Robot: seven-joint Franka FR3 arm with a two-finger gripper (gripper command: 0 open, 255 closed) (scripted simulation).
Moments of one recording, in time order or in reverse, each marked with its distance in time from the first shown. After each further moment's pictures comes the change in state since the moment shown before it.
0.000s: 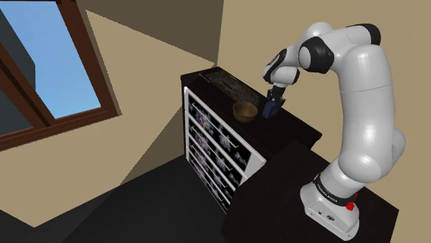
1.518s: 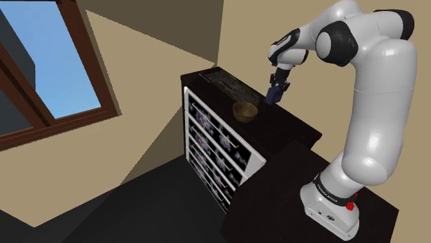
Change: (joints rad) arm 0.108 -0.197 -0.114 0.014 -0.150 -0.190 0.115
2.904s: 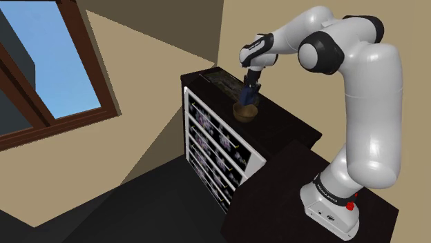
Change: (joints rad) arm 0.165 0.094 0.084 0.116 0.019 -0.019 0.260
